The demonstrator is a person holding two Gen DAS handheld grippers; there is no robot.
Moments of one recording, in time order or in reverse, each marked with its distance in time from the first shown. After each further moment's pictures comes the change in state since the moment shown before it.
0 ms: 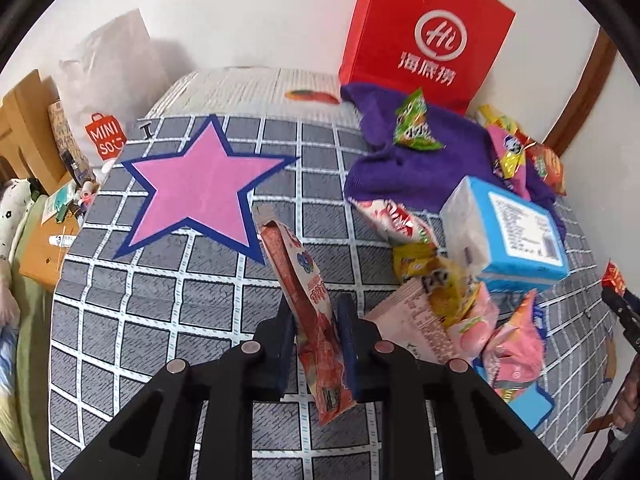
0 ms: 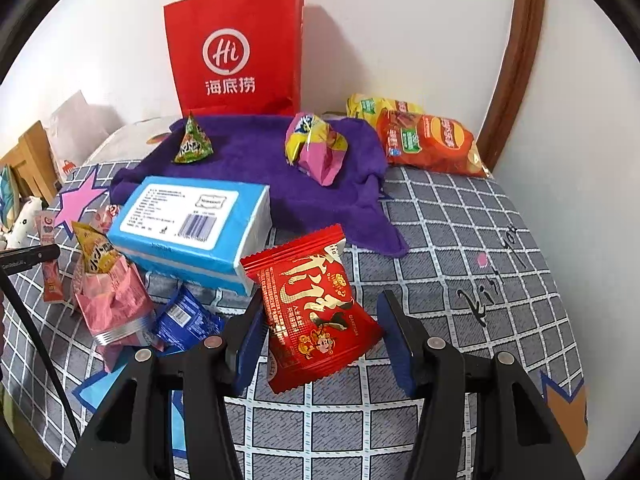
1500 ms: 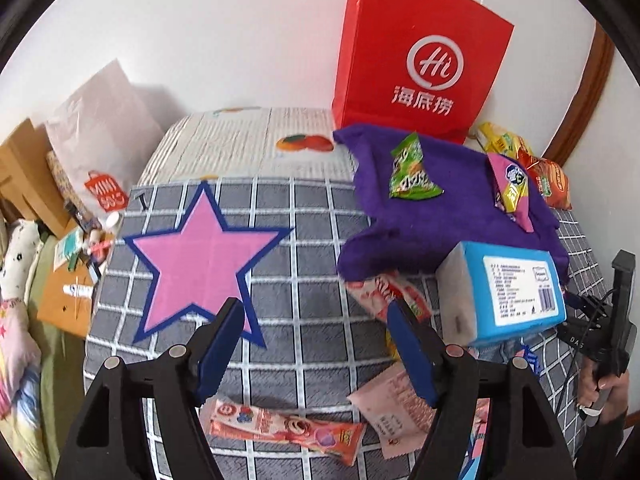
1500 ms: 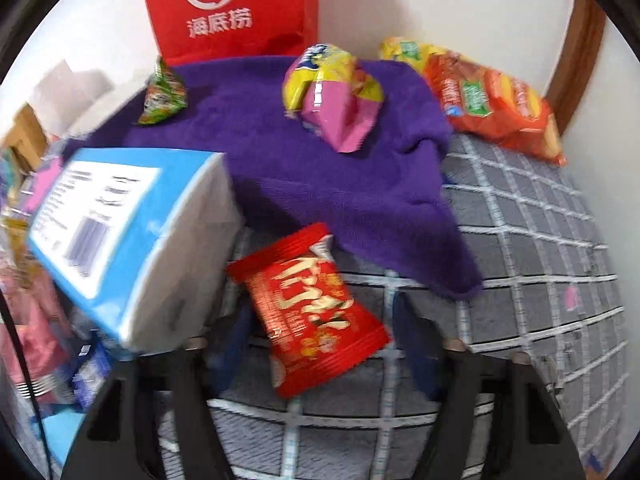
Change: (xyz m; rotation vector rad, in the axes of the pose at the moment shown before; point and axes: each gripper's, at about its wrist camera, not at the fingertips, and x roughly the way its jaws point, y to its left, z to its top) left arm -0.001 -0.020 0.061 0.067 -0.019 0.058; right arm 0.126 -0.004 0.020 -0.048 0.134 0.124
